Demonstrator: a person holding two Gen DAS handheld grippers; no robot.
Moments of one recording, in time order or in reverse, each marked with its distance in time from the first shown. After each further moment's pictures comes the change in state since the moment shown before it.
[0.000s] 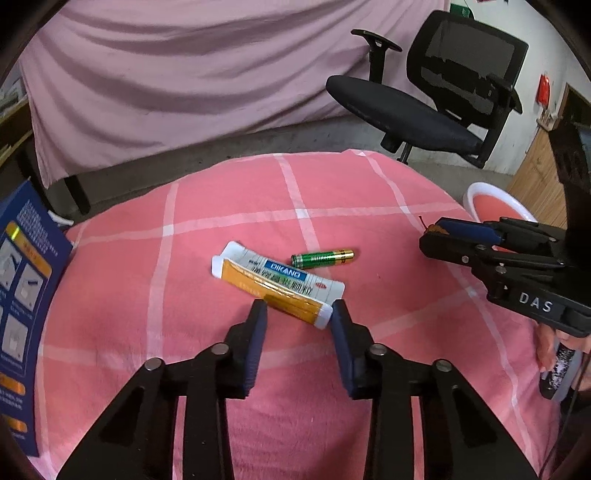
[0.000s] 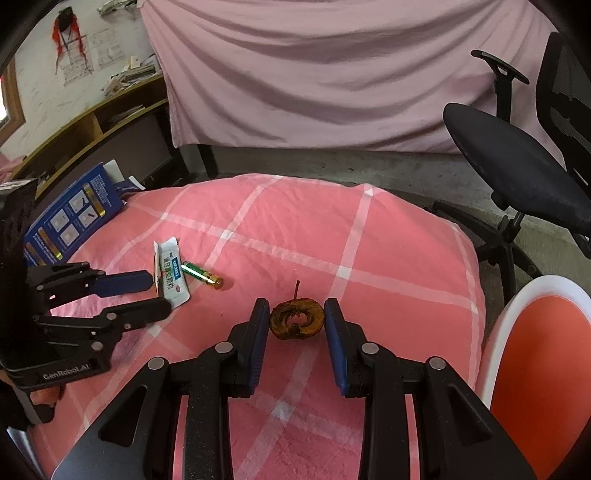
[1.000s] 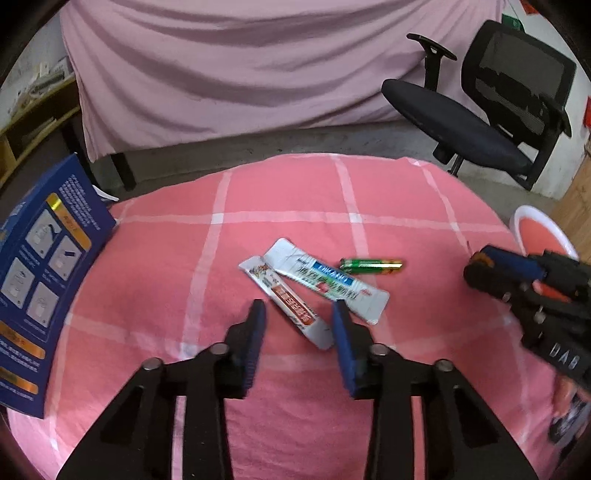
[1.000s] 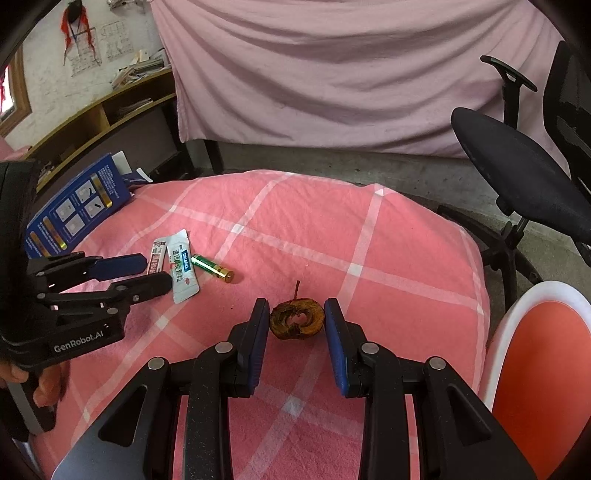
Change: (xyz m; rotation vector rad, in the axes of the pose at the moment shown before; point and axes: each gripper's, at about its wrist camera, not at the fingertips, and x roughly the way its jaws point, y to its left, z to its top) left arm -0.011 0.007 0.005 -0.109 0.011 0.190; right arm 0.000 0.008 -0.001 -0.035 0.007 0.006
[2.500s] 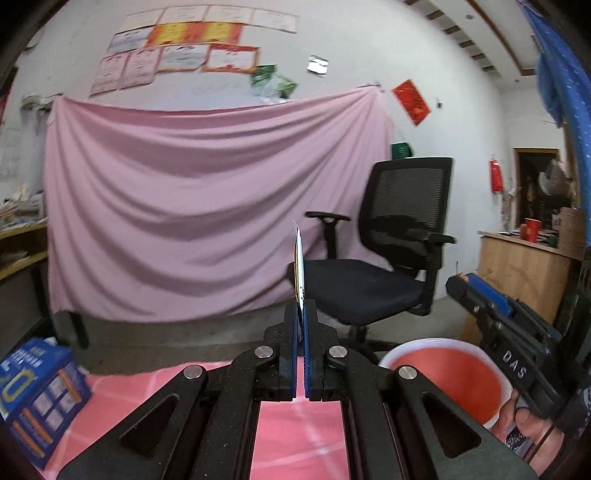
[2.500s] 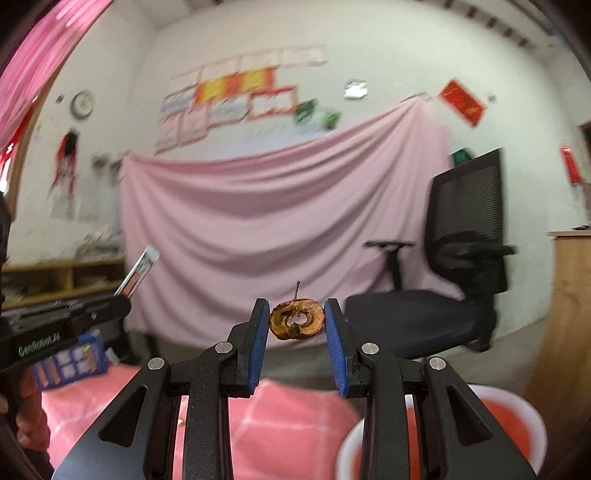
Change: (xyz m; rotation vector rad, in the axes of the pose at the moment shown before) left arm -0.146 -0.107 0.001 0.146 -0.728 -0.244; right arm -0.182 -0.033 -0.053 0.127 -0.901 -0.348
